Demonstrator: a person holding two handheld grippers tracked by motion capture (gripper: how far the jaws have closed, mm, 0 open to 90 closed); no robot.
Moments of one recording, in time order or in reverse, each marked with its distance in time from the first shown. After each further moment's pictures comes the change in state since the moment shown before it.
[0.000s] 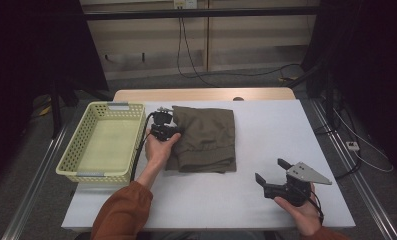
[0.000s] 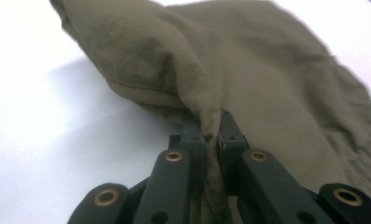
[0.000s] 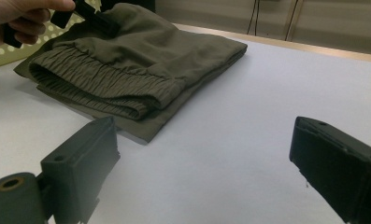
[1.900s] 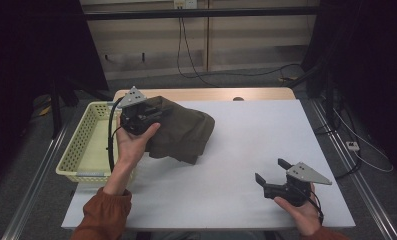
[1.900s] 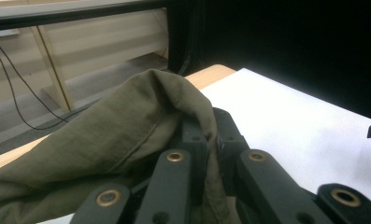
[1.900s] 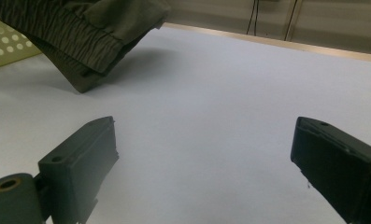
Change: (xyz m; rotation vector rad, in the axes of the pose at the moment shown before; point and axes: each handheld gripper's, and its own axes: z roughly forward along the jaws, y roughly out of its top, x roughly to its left) left arm -0.031 0.028 -0.141 -0.360 -0.085 0.289; right arm 0.000 0.000 0.000 -0.002 -0.002 0.003
